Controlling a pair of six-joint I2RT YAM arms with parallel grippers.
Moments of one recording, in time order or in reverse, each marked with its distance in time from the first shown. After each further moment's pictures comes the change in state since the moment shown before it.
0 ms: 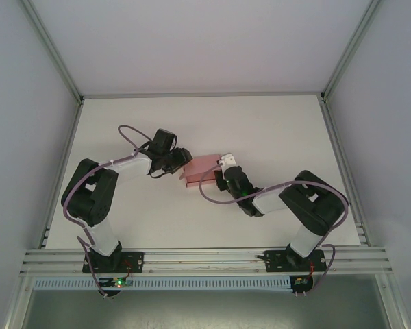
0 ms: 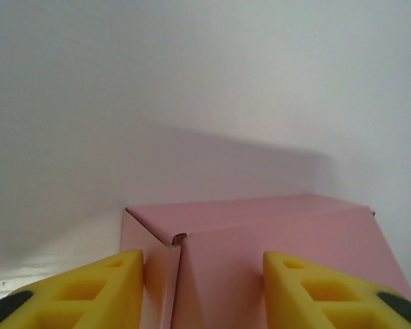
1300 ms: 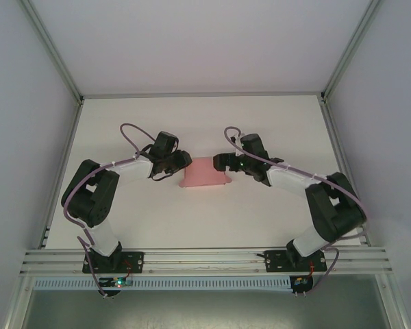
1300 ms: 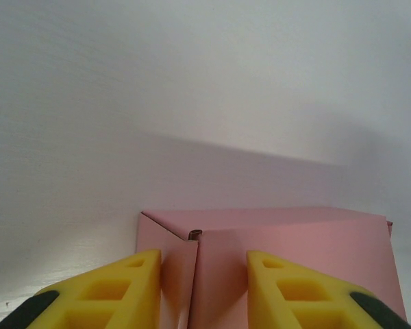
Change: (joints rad) left arm -0.023 -0.005 -0.034 0.049 -0.051 0.096; right arm -0.289 -0.078 0.302 -0.637 -0.547 0.228
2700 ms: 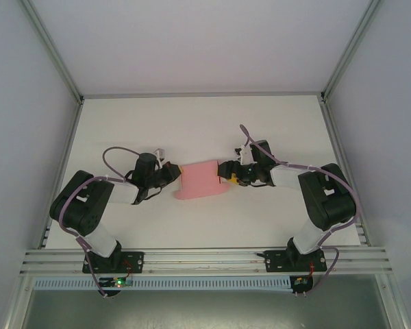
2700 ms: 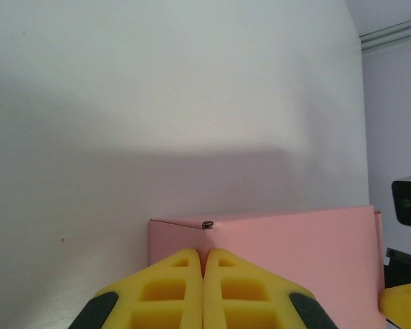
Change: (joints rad) left arm 0.081 -0.110 -0.458 0.652 0.160 -0.047; right arm -0.120 0.082 -0.081 0.048 -0.539 0.237
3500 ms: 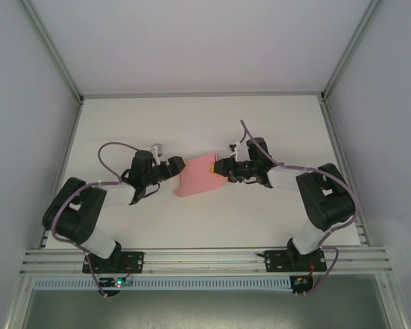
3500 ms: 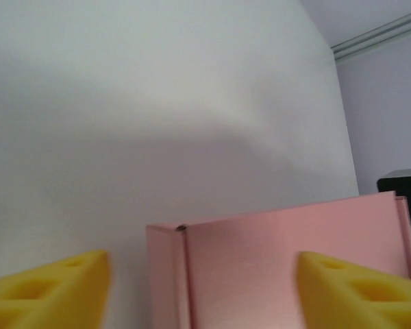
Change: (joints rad) left arm 0.001 -0.124 0.031 -0.066 -0.035 0.129; right arm 0.034 -0.007 -0.004 0.195 -0.125 0.204
